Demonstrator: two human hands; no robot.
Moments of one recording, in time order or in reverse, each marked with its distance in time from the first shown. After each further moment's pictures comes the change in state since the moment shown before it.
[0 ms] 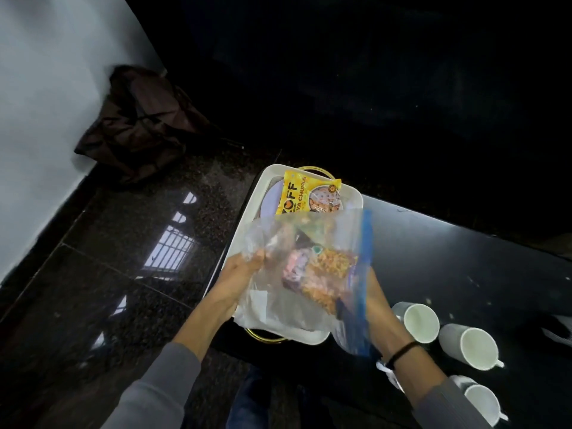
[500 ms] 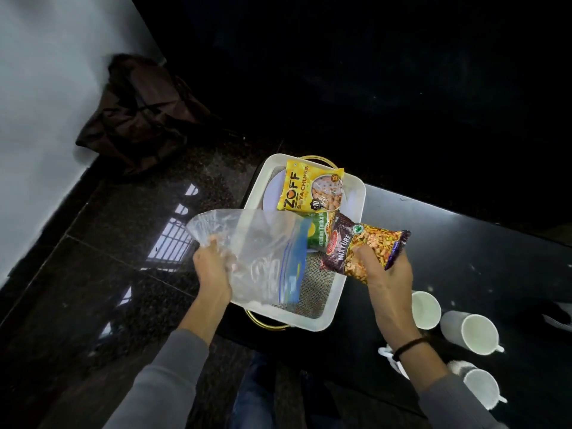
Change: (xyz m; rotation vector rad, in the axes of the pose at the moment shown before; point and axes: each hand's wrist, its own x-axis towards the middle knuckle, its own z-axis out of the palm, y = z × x) left_hand 0.011 0.002 -0.021 -0.416 0.538 -0.073; right_hand -0.005 0.005 -0.013 -0.098 0.394 -0.389
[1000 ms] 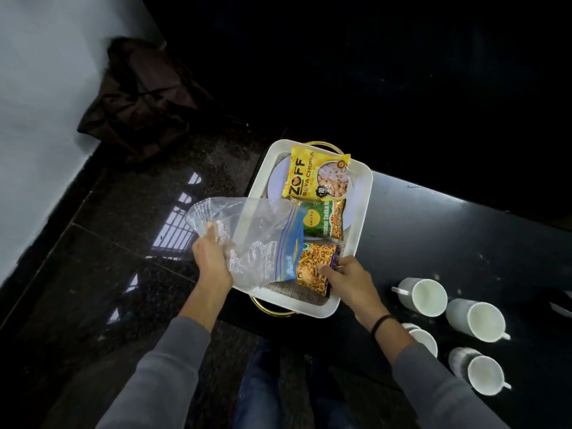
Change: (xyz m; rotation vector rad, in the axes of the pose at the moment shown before) left_hand -0.002 0.004 -0.007 0.008 0.042 -0.001; right_hand 0.000 0.050 0.038 -0.486 -0.339 0.312
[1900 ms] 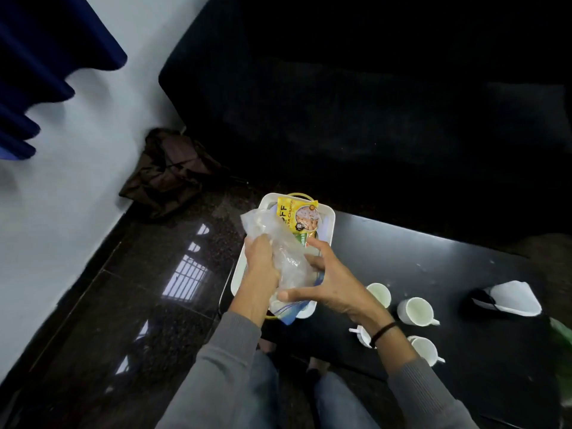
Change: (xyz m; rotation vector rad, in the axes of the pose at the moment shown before) left_hand -0.222 0.072 0.031 0.107 -0.236 0.047; right_hand -0.185 -0.081 -0.100 0.073 -0.310 -0.510
